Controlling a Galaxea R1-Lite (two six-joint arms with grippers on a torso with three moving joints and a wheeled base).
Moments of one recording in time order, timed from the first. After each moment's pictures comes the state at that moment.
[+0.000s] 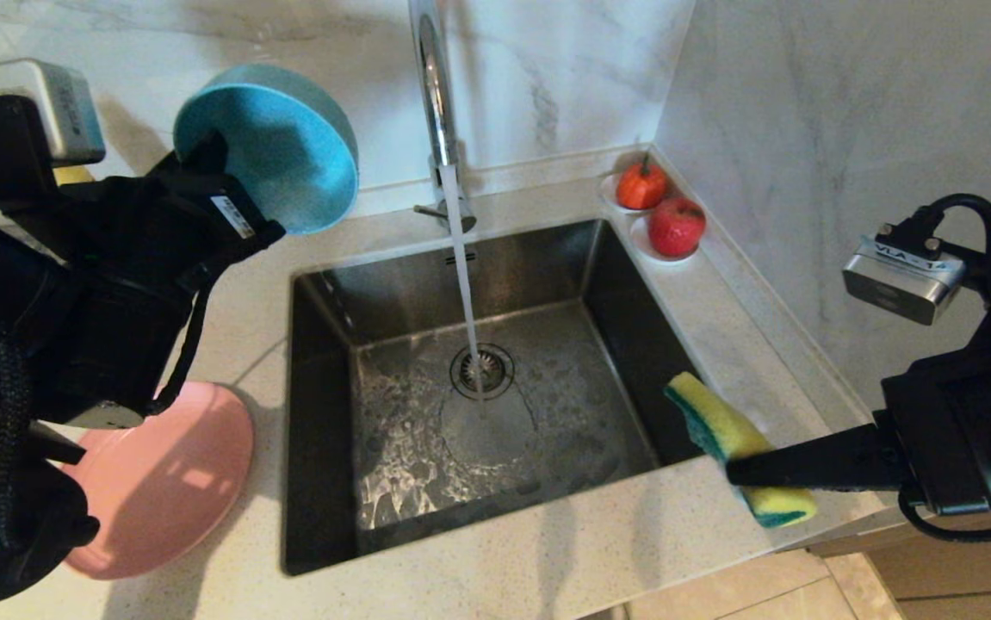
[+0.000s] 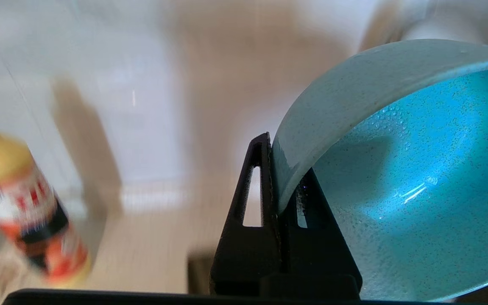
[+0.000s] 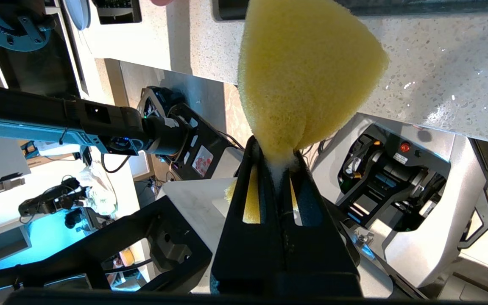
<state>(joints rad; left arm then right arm) -0.41 1.58 -0.72 -1.41 0.40 0.22 0.63 1.31 -1.20 0.47 0.42 0.54</state>
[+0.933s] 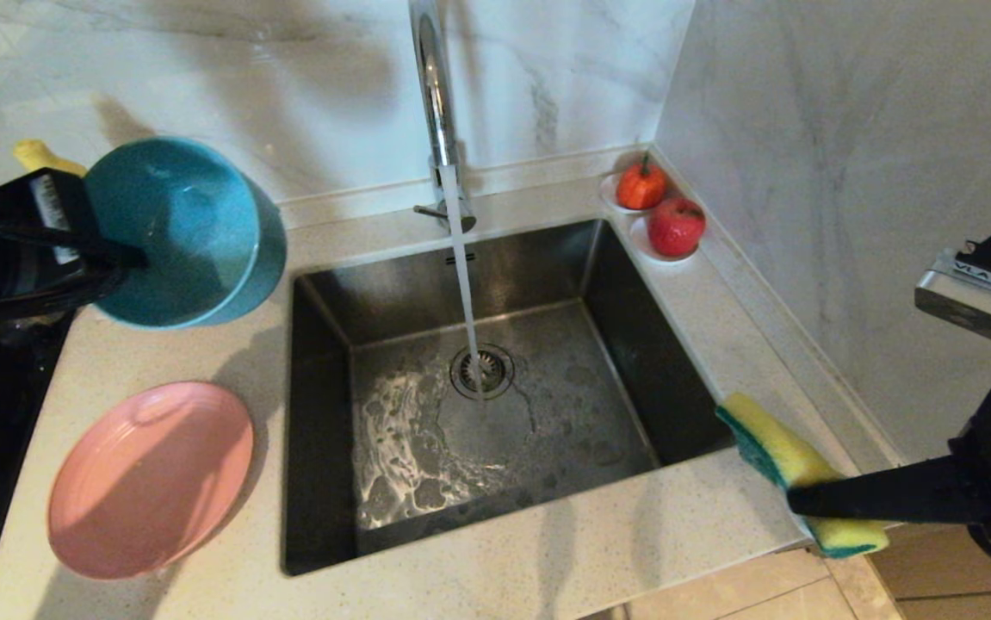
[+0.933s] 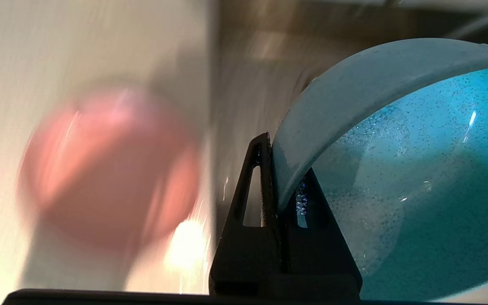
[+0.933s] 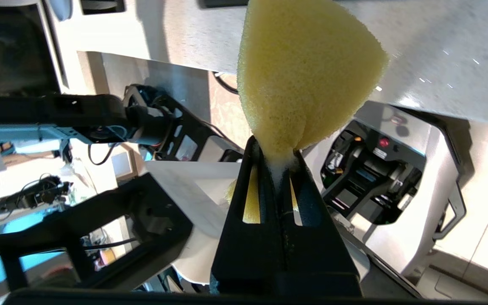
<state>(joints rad) -0.34 1.29 -1.43 0.59 0.30 -0.46 0.59 1.22 -1.15 0.54 0.41 0.48</state>
